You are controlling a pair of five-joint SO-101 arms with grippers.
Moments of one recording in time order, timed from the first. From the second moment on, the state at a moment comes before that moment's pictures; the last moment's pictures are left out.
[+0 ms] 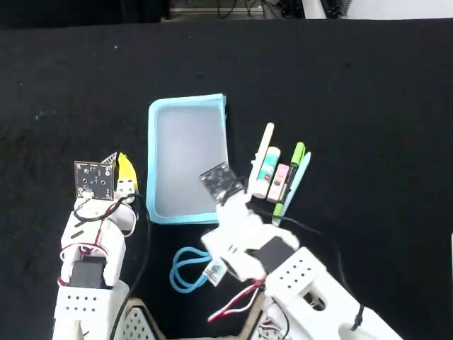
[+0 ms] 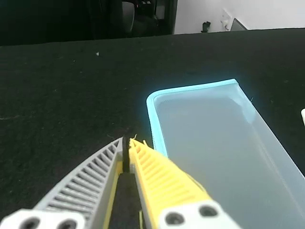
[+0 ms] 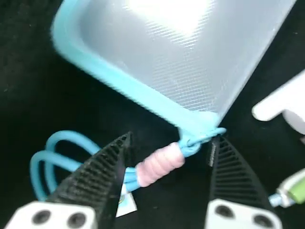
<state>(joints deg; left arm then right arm) -2.5 -95.3 96.7 22.8 -2.8 -36.9 -58.1 80.3 47.8 -7.7</state>
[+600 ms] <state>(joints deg) -2.5 -95.3 96.7 22.8 -2.7 -34.1 -44.5 78.1 46.6 -6.0</state>
